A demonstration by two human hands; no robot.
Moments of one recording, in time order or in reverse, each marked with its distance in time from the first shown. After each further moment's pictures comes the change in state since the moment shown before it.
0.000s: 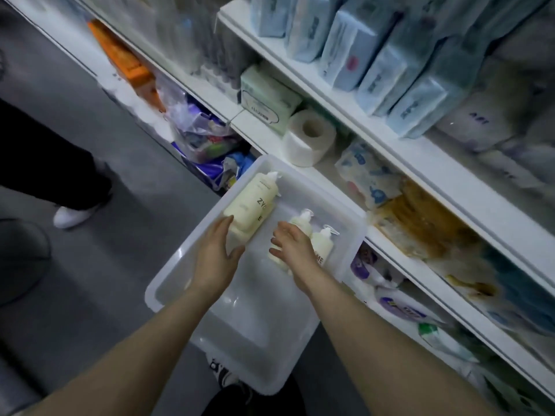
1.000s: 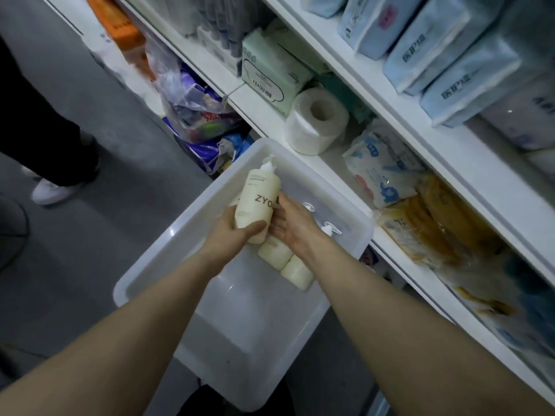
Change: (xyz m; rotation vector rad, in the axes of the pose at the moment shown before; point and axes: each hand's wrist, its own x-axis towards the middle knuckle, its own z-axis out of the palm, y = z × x) left_hand 0.061 -0.004 0.052 -0.671 -0.271 -0.297; right_hand 0.067 -0.028 -0.006 0.089 -0.144 0.176
